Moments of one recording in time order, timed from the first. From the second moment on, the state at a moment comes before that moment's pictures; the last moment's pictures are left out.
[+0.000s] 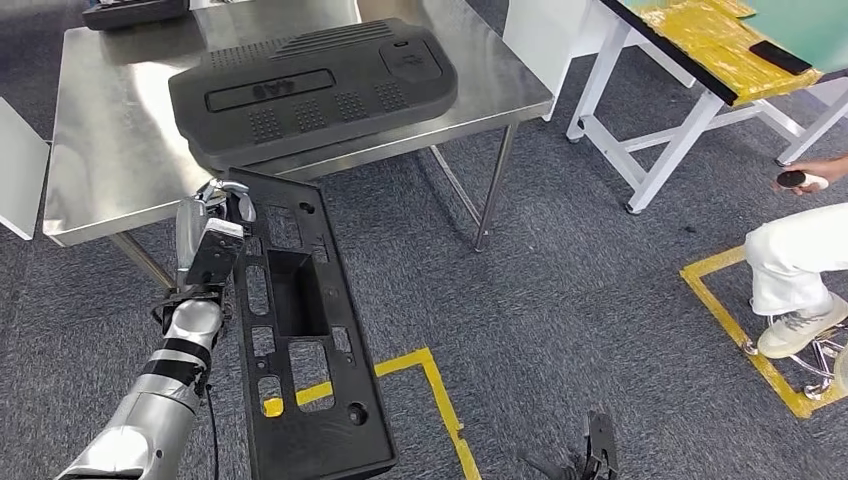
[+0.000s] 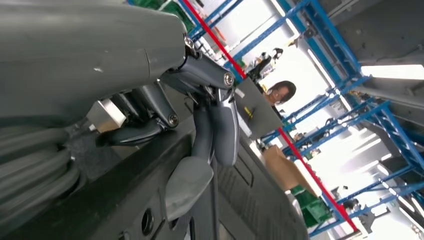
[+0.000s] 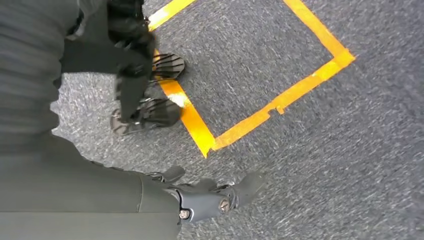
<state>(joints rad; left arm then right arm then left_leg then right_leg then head) -0.49 -0.05 0.01 -0.98 -0.44 0.54 -0.58 -0.22 -0.01 -0.05 -0.23 -0.23 -0.17 -0.31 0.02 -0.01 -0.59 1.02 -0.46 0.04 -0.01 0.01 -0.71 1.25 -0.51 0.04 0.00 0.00</state>
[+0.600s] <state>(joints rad) -0.45 -0.05 0.01 -0.96 -0.43 0.54 -0.58 -0.19 -0.01 -0.05 -0.22 -0.23 -0.17 -0.31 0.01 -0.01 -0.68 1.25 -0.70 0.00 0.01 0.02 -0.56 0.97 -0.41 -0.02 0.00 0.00</state>
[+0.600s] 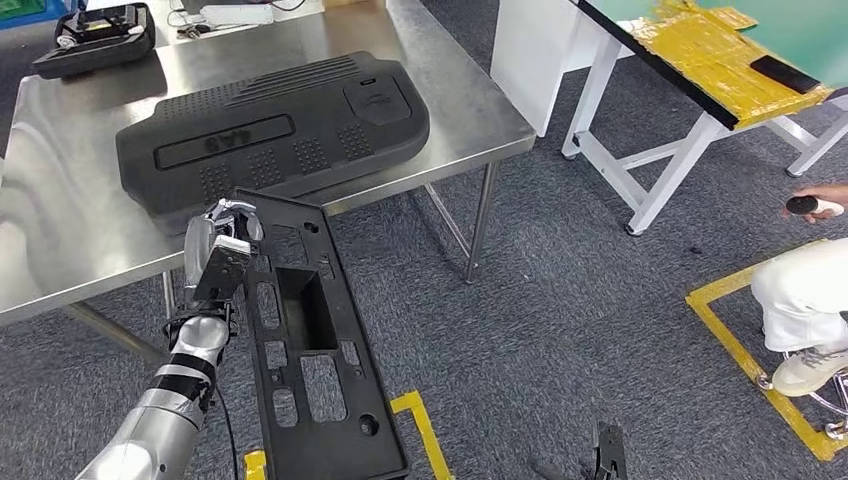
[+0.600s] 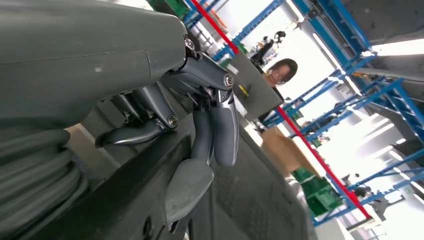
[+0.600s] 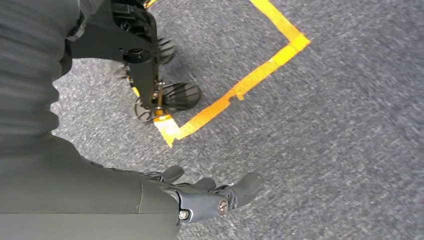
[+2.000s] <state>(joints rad) -0.57 -0.04 0.03 -0.94 -0.45 0.57 -0.53 -0.22 0.02 -0.08 -0.22 -0.18 -0.18 -0.30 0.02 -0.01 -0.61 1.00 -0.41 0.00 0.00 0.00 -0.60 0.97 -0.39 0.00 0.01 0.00</state>
